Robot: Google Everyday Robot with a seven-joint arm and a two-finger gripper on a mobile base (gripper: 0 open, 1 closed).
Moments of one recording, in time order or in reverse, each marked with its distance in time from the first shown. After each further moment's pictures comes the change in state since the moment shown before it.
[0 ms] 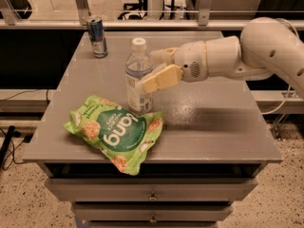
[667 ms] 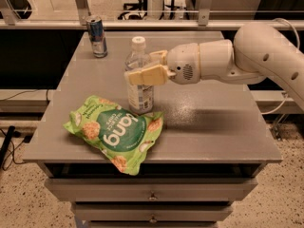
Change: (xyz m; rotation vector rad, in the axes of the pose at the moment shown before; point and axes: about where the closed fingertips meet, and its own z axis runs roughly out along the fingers) arm -0.003 0.011 0.019 -0.020 -0.032 -0.001
